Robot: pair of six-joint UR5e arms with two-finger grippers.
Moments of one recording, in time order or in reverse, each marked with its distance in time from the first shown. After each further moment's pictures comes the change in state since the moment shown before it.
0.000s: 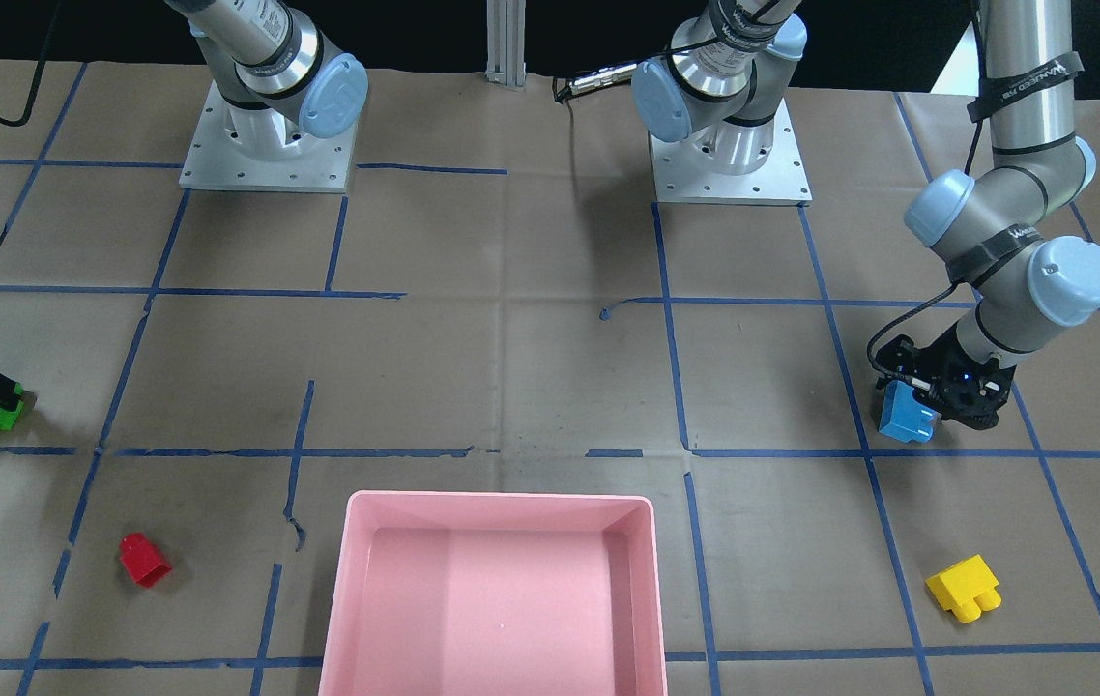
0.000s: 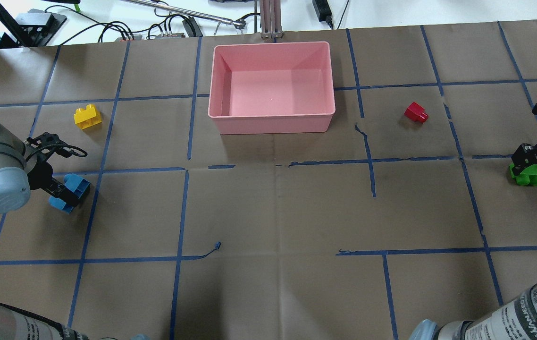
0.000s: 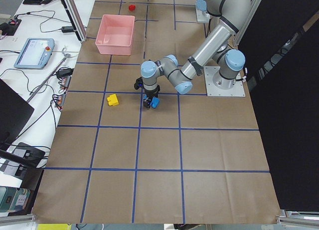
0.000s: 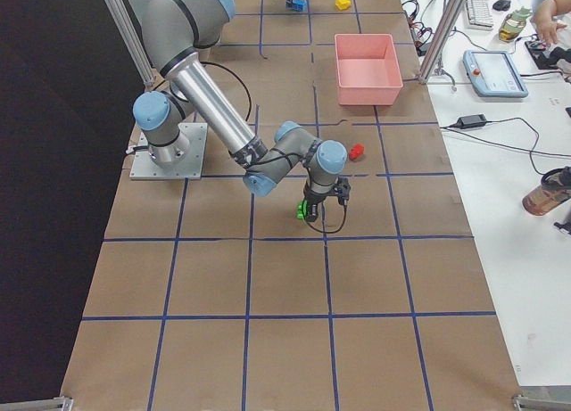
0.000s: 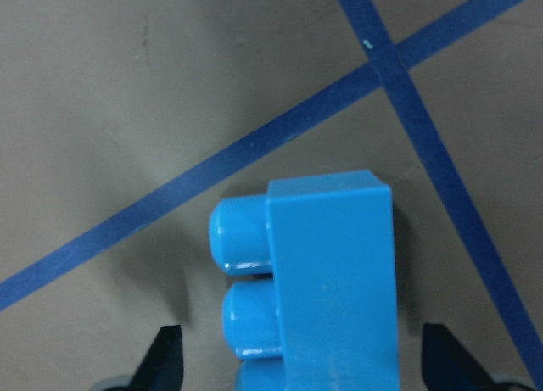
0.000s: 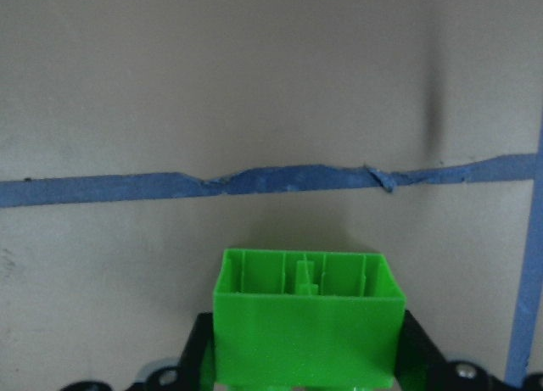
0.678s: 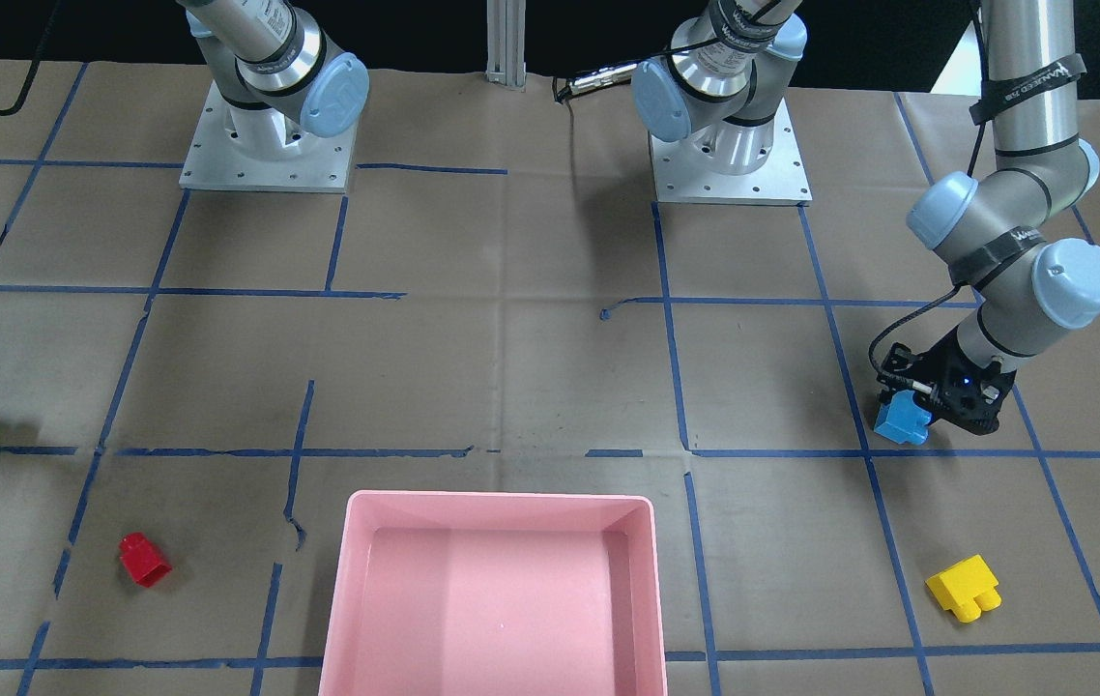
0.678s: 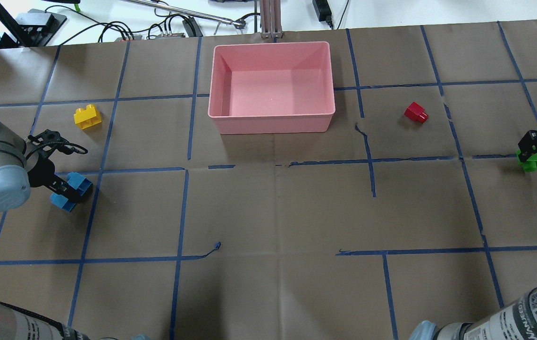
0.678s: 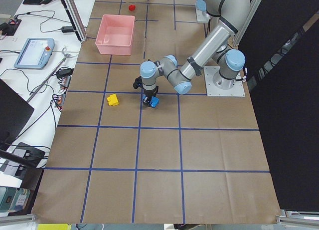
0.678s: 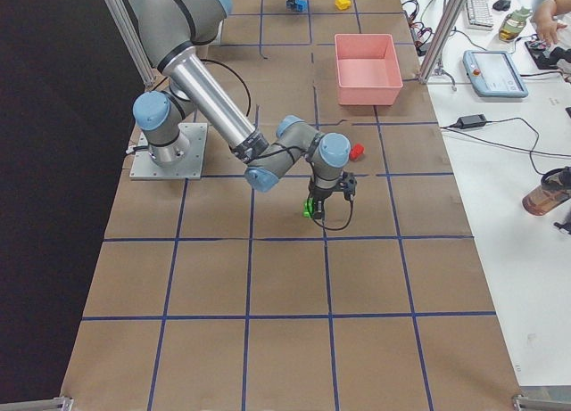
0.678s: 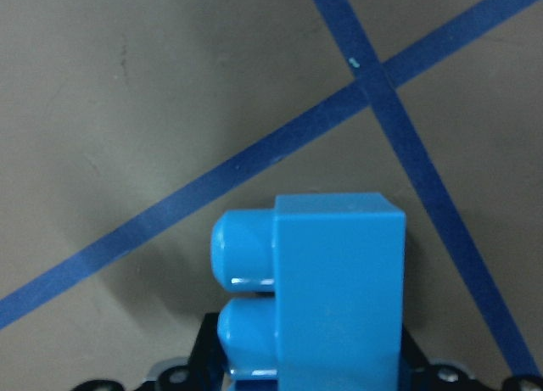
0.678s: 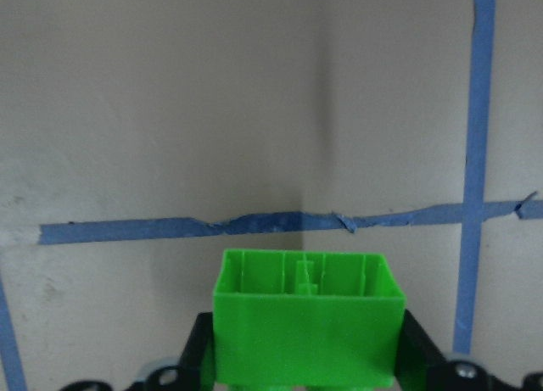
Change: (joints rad) left arm -0.006 -0.002 0.021 -0.024 -0.050 -0.004; right arm 0.028 -0.041 -0.068 0.022 0.022 0.001
